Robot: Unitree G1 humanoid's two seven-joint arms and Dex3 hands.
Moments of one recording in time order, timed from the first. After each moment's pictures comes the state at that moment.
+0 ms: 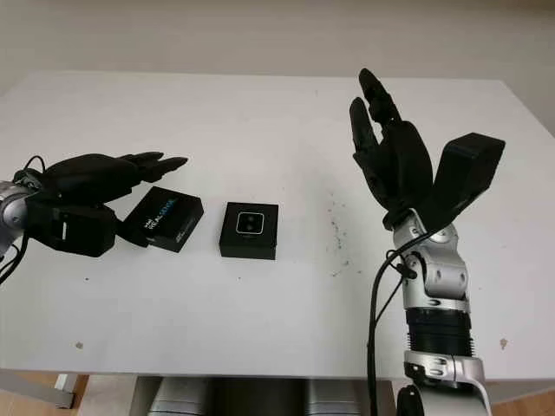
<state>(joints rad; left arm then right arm) -0.78 0.80 -0.32 0.74 0.66 -0.56 -0.35 -0.52 -0.23 -0.23 0.16 0.30 0.21 0.23</state>
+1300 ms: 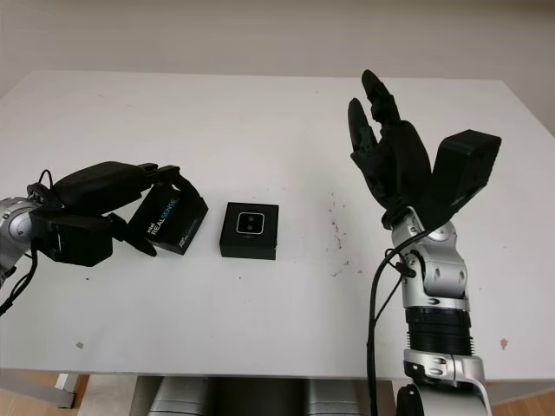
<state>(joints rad) -0.75 0.74 -0.32 0.85 0.53 -0.73 -0.25 -0.52 -0.24 -0.22 0.14 0.29 0.25 0.21</state>
